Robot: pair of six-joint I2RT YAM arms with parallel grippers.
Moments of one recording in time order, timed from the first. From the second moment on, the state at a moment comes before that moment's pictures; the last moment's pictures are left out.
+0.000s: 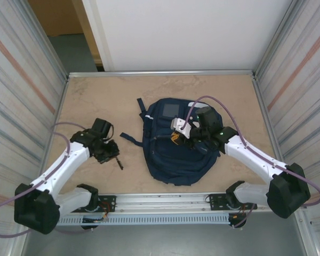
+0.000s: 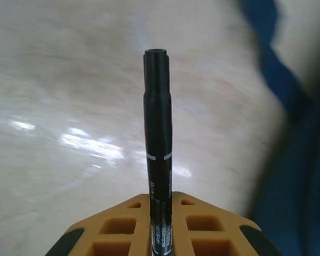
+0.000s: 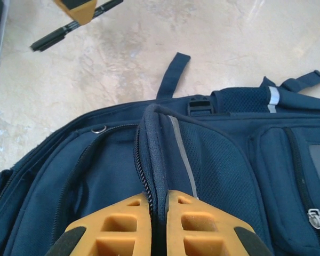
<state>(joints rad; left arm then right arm) -0.39 1.08 0.79 -0.96 0.13 -0.84 0.57 1.21 0.82 -0.33 -0.55 -0.55</state>
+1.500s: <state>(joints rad) -1.08 1.21 0.84 -0.37 -0.27 -1.59 0.58 1.22 0.82 -0.29 -0.50 -0.50</state>
